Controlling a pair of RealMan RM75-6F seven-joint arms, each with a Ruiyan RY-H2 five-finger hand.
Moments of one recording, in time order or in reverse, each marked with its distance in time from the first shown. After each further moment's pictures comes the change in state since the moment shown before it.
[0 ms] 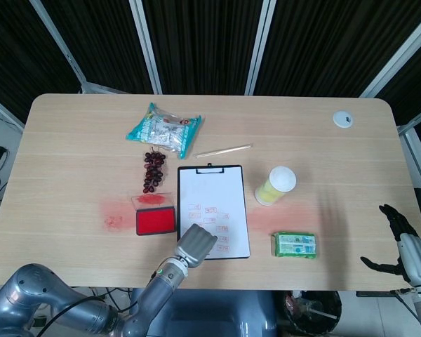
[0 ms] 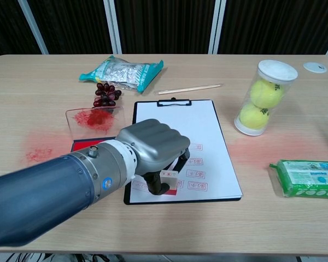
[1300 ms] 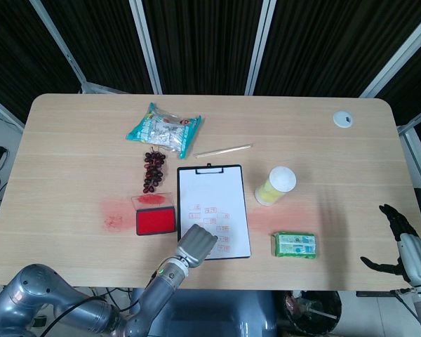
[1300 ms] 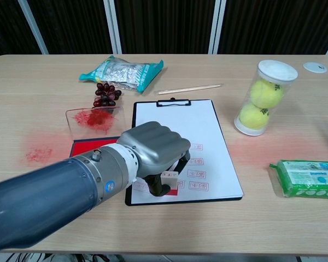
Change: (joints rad) left arm -0.008 -0.017 0.011 0.030 -0.013 -0.008 -0.008; right arm 0.000 0.000 0.001 0.000 0.001 0.000 0.002
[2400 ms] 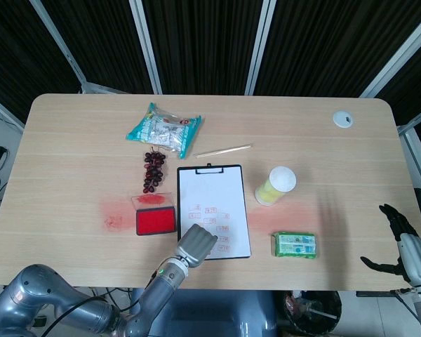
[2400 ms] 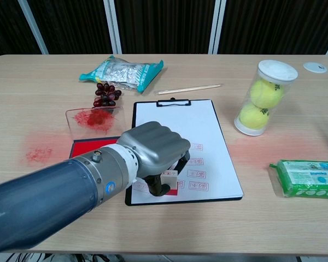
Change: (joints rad) left arm 0.000 0.000 -0.001 0.007 0.009 0.012 0.007; right arm -0.001 0.000 0.000 0.001 -0.003 0.002 0.001
